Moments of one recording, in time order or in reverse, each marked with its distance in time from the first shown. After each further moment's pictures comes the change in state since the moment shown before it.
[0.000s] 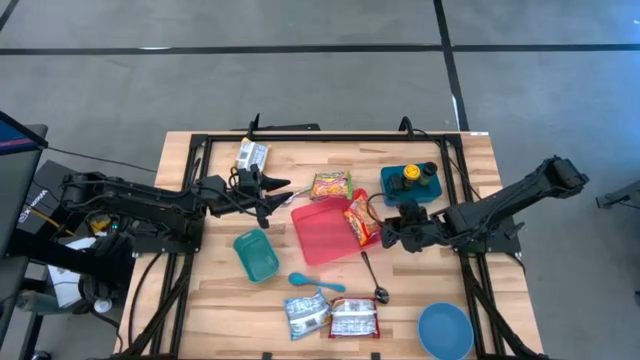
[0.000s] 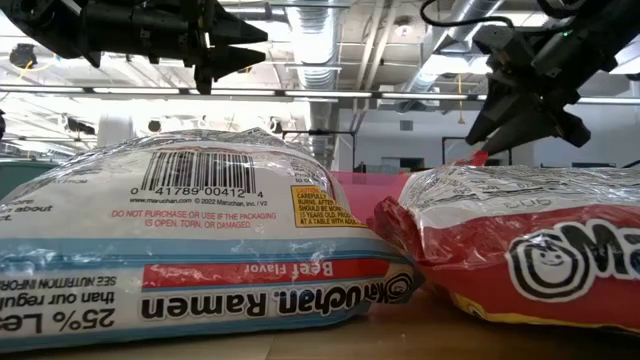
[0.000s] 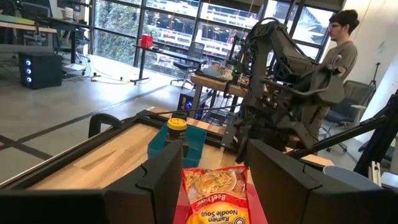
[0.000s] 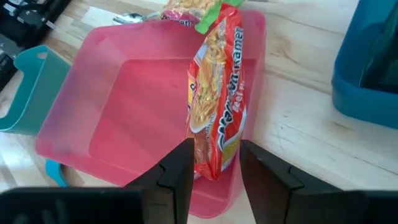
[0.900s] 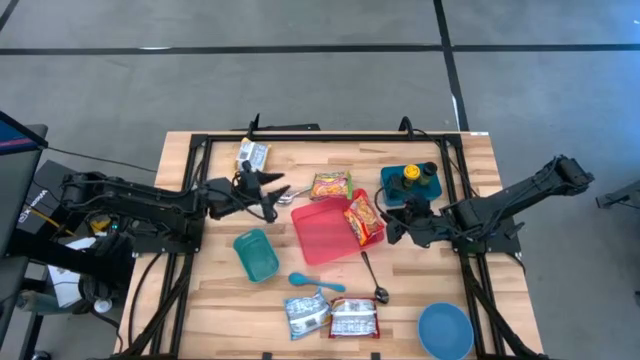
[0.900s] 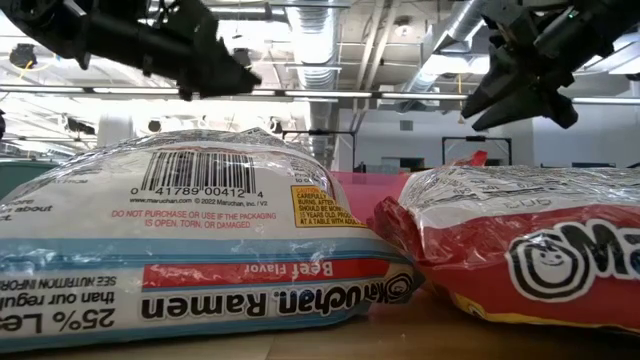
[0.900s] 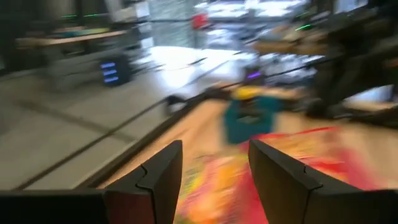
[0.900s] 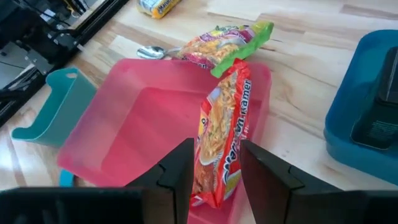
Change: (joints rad) left arm 0.001 0.000 0.000 -0.156 -0.274 0.201; right arm 0.000 -0.107 0.000 0.015 0.086 -0.160
